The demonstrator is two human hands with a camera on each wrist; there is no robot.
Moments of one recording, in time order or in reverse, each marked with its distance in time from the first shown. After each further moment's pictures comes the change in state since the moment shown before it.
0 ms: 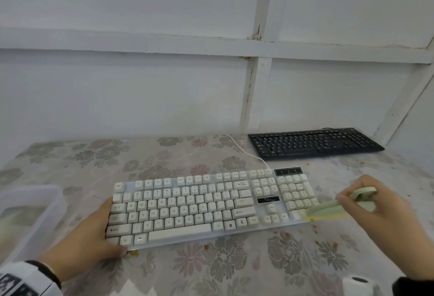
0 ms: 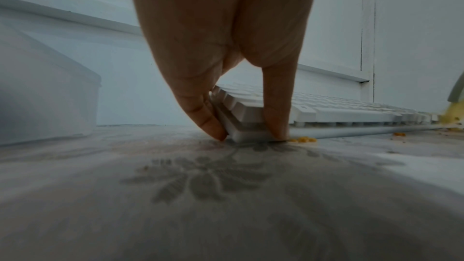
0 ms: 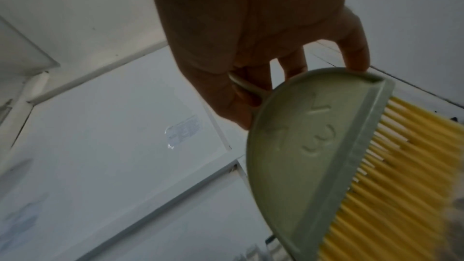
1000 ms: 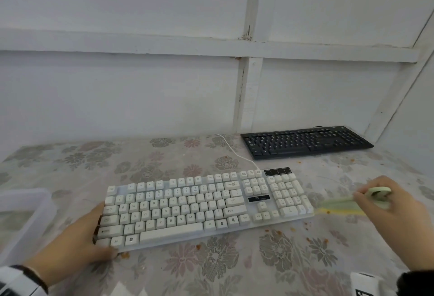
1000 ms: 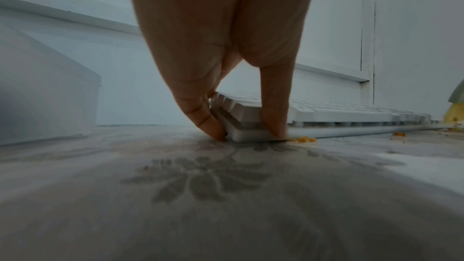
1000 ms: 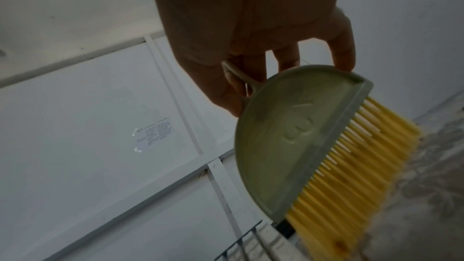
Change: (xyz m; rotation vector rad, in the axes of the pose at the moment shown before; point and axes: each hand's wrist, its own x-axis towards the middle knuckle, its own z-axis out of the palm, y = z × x) left_hand 0.019 -0.031 0.003 0.015 -0.014 -0.030; right_hand 0.006 0.042 -0.015 -0.038 0.116 0.073
